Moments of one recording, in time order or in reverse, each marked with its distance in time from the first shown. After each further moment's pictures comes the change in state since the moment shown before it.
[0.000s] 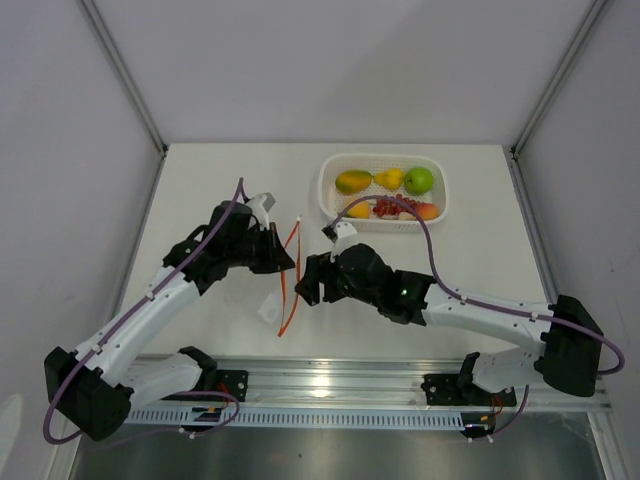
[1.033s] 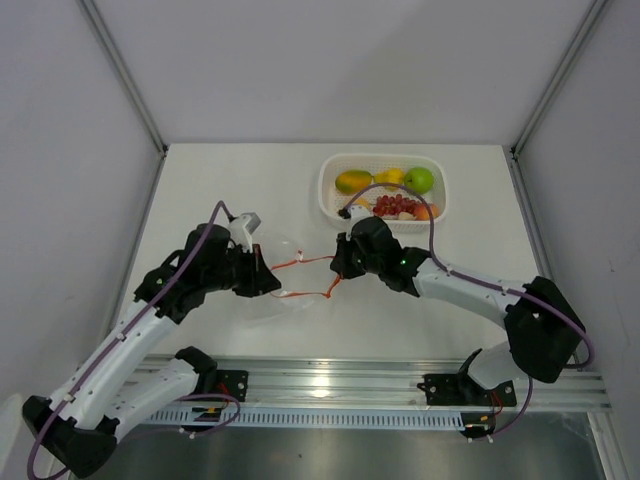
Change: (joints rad) left arm 0.000 -0.253 -0.081 -0.140 0.032 0.062; right arm -0.282 0.138 -0.023 0.010 -0.163 -0.139
